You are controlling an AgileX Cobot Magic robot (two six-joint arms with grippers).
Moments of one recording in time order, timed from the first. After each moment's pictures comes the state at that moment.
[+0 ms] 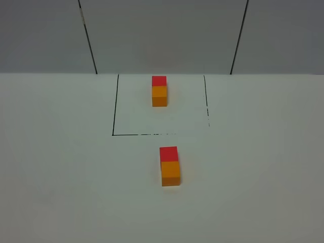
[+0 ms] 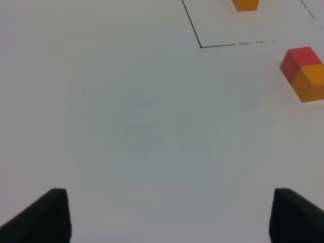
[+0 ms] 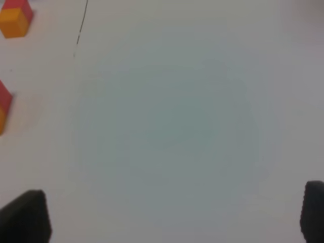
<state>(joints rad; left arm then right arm) -0.05 -0.01 -0.51 -0.15 1.04 0.10 -0.01 -0.01 -0.50 0.04 1.06 -0.01</state>
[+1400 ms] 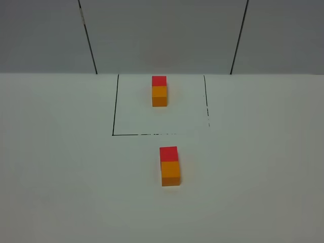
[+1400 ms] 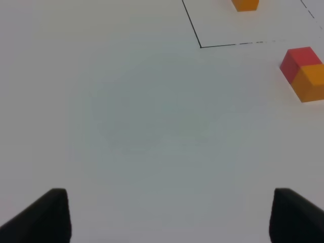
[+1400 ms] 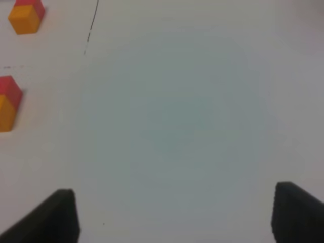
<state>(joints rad) -0.05 -0.01 -0.51 -0.15 1.04 0.10 0.02 -0.01 -0.50 0.03 1.06 0.00</state>
